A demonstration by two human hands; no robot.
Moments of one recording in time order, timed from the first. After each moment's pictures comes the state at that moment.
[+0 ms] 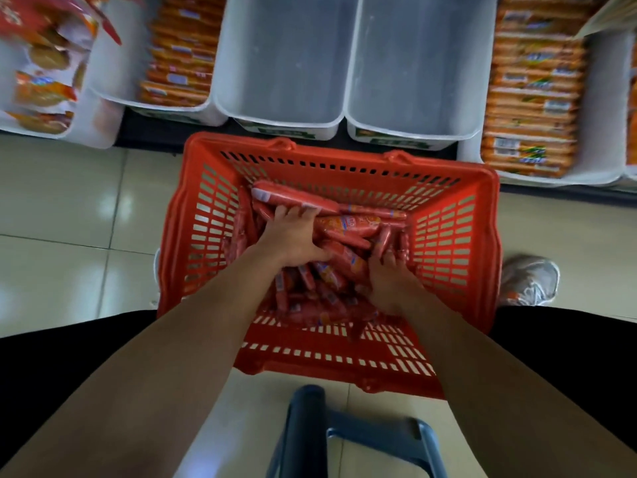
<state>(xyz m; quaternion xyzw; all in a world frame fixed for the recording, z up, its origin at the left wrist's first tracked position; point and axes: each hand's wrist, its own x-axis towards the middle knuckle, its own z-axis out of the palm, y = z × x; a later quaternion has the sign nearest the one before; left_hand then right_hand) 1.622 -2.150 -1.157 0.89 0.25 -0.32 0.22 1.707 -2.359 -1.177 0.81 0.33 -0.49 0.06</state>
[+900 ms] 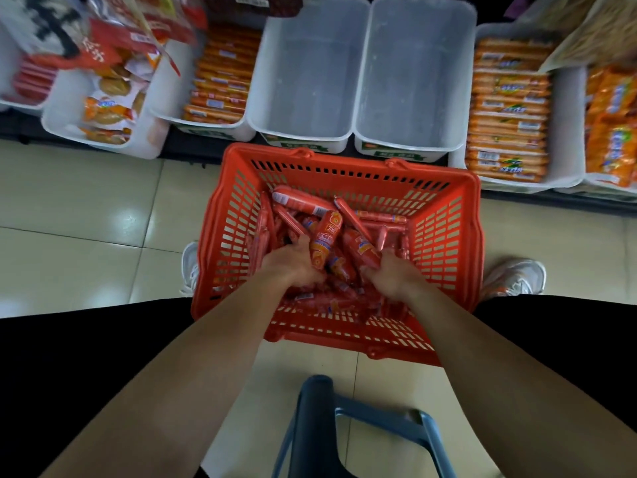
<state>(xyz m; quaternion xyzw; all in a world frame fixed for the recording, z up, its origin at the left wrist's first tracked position) 1.571 -2.181 -1.105 0.81 0.36 -0.38 0.27 1.693 -2.358 -1.115 0.85 0.18 -0.49 -0.09</state>
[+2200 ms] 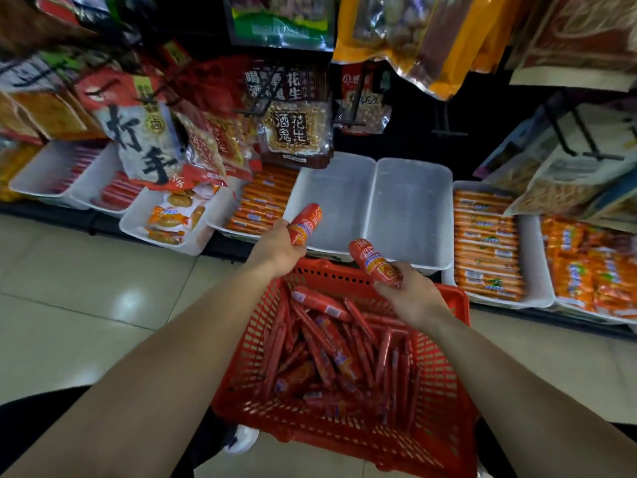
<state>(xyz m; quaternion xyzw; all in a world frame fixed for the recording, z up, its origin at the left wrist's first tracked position) 1.633 -2.055 -0.972 0.82 0.45 -0.03 0.34 1.758 -2.295 -0.977 0.87 0.25 -0.32 -0.27</state>
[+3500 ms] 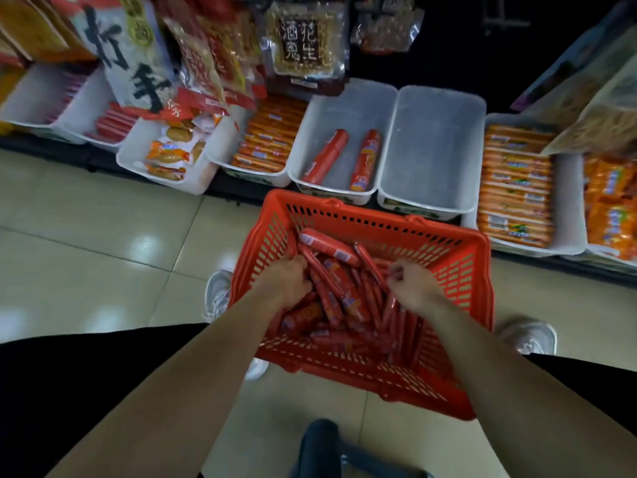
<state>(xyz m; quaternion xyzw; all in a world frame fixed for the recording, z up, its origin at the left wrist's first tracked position) 1.540 -2.138 -1.060 0.86 0.37 -0.20 0.28 1.727 -2.326 -1.078 0.87 0.24 -0.38 -0.18</state>
